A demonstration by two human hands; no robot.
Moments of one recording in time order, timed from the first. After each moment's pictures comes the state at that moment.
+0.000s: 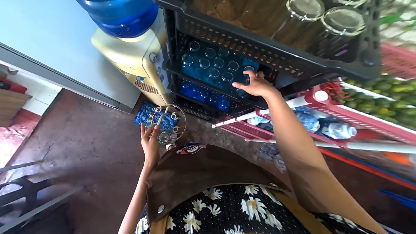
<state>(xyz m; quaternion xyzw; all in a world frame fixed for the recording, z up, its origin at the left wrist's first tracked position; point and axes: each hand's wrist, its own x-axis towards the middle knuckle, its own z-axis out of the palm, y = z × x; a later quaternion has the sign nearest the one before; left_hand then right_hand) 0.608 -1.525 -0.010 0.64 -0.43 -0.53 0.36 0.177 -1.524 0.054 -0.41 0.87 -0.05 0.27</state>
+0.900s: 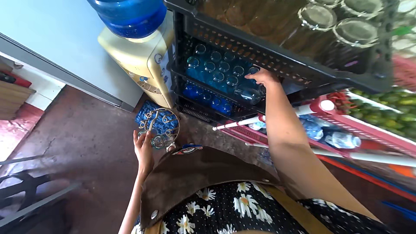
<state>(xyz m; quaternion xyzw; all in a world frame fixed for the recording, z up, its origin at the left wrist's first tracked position) 0.631 -1.521 -0.012 0.68 -0.38 -0.51 0.38 0.139 -1.578 0.039 -0.30 0.88 -0.20 0.30</state>
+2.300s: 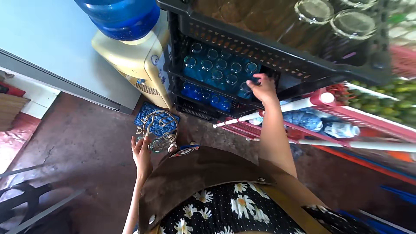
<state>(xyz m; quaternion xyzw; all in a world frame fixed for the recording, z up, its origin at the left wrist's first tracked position) 0.652 -1.526 -0.011 0.69 -0.35 -0.53 0.35 0.192 -1.511 0.045 -0.30 0.90 -0.24 0.19</state>
